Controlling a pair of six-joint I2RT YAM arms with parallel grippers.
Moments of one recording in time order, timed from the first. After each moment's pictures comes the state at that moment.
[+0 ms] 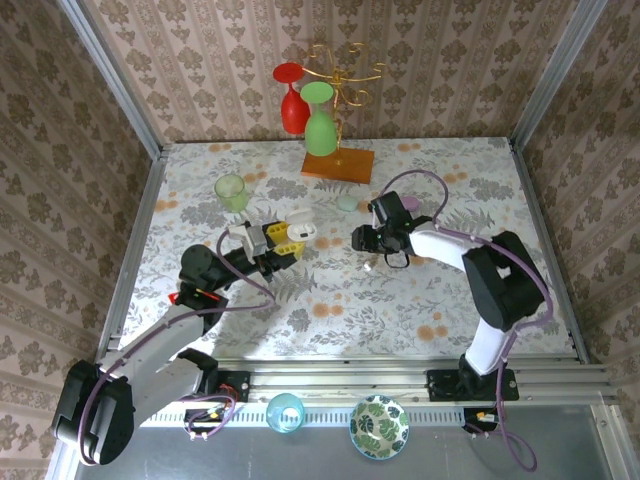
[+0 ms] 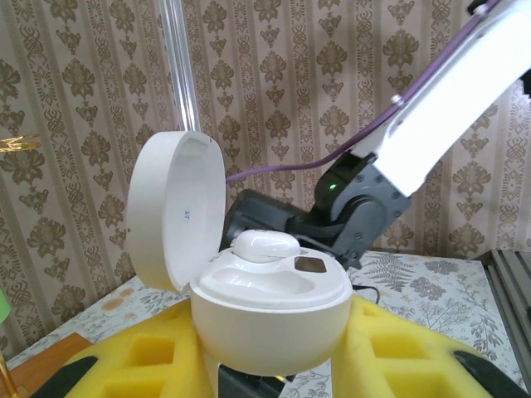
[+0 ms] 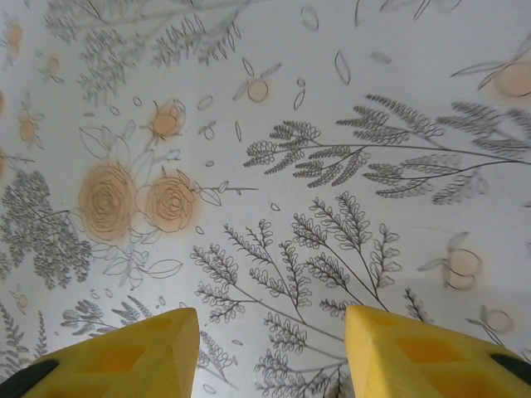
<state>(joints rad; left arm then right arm) -0.50 0.95 0.39 0.82 0.75 -0.07 0.44 1.78 1.04 -0.25 -0.17 0.48</state>
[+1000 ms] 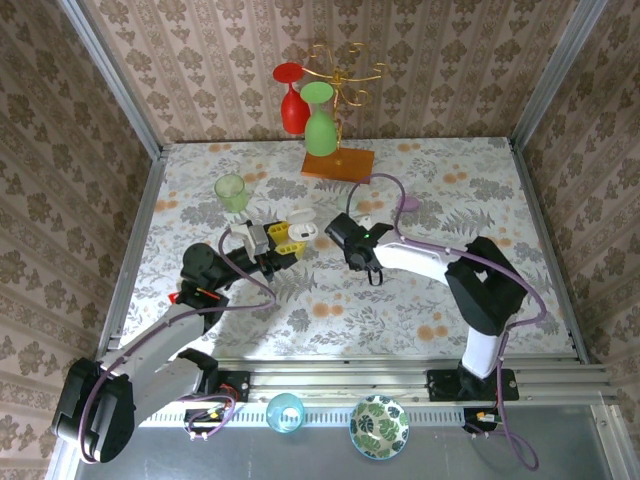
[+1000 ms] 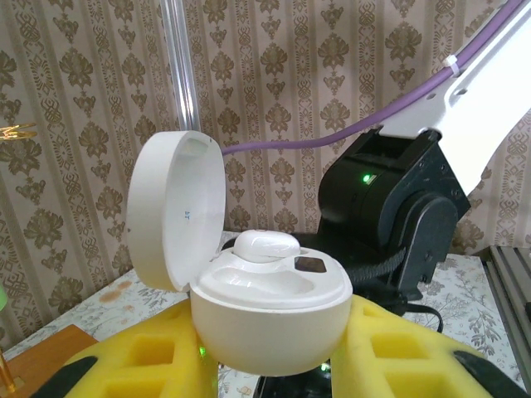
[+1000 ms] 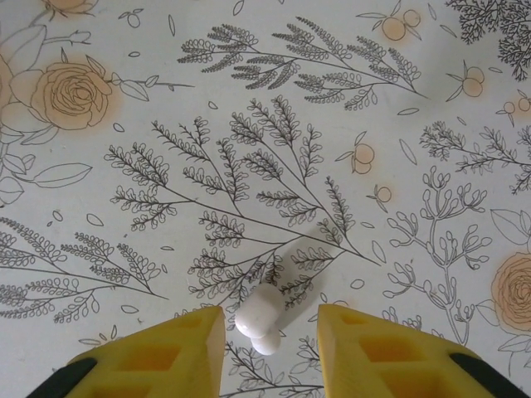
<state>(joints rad) -0.50 0.96 0.40 0.80 0.75 -0.07 0.75 1.82 1.20 -0.65 0.45 0.55</state>
